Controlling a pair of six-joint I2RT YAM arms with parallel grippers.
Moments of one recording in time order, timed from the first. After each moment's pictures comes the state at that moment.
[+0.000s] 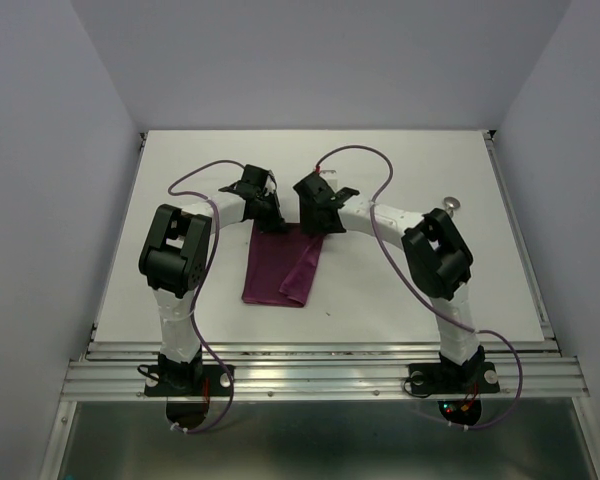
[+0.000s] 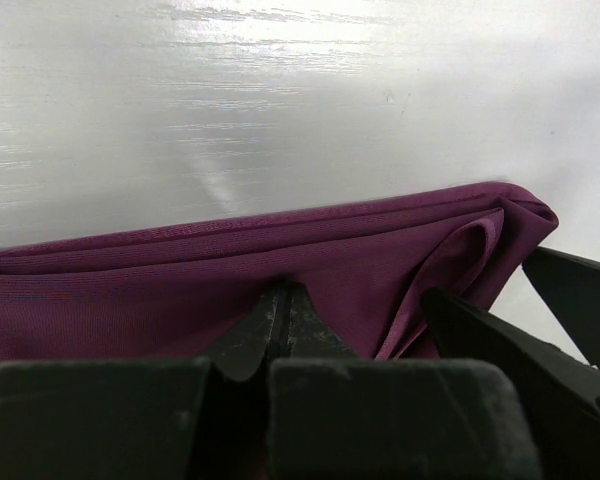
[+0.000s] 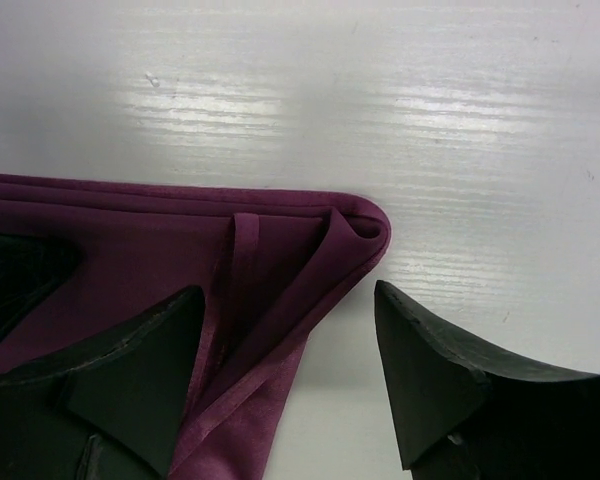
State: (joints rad) left arm -0.36 1.98 1.28 -0.30 0.27 -0.59; right arm 0.72 2.11 1.62 -0.55 0.39 0.60
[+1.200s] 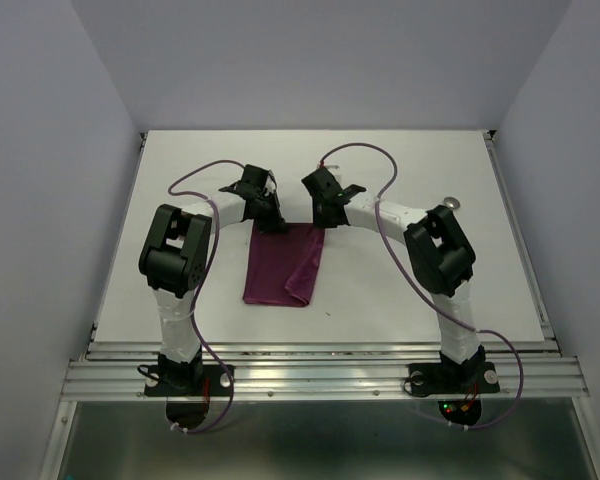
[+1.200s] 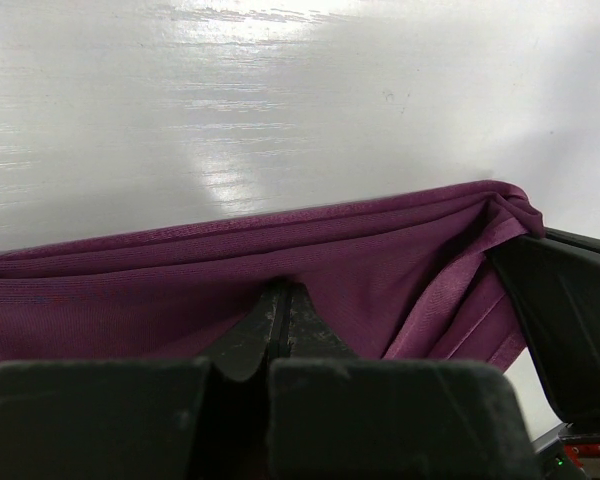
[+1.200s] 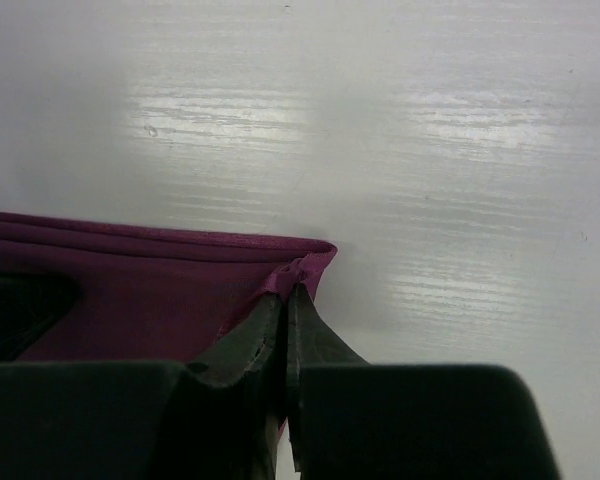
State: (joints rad) left arm -0.36 1.98 1.28 -0.30 0.27 -0.59; right arm 0.67 2.12 1.60 -0.46 0.32 0.54
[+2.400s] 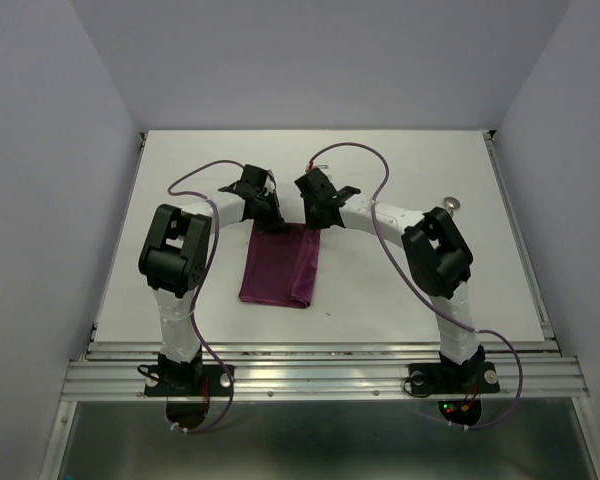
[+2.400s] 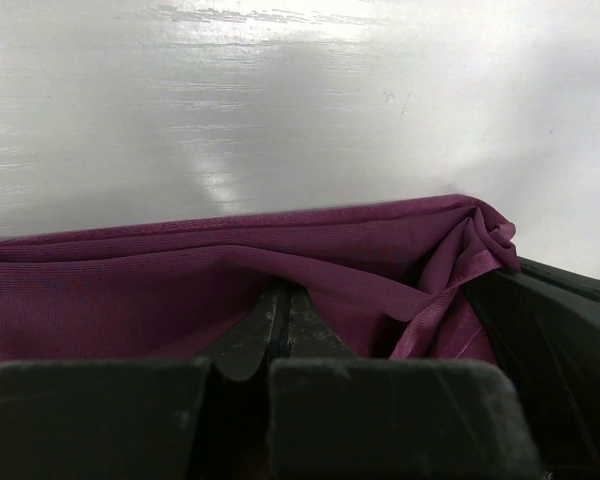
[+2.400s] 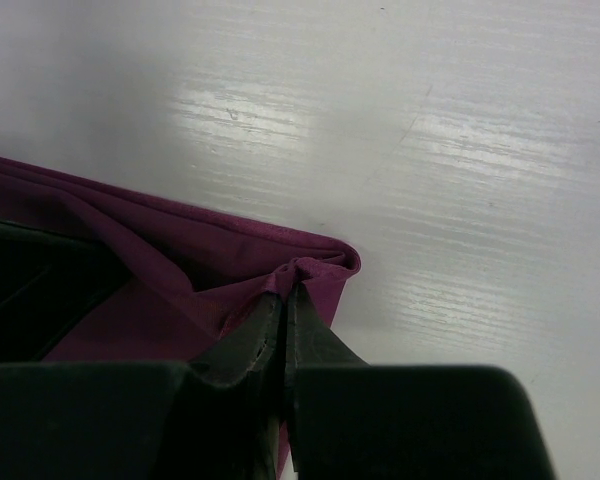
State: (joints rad) left arm -0.36 1.98 1.28 -0.30 0.28 -0.59; right arm 0.70 2.12 1.62 -0.44 0.28 0.49
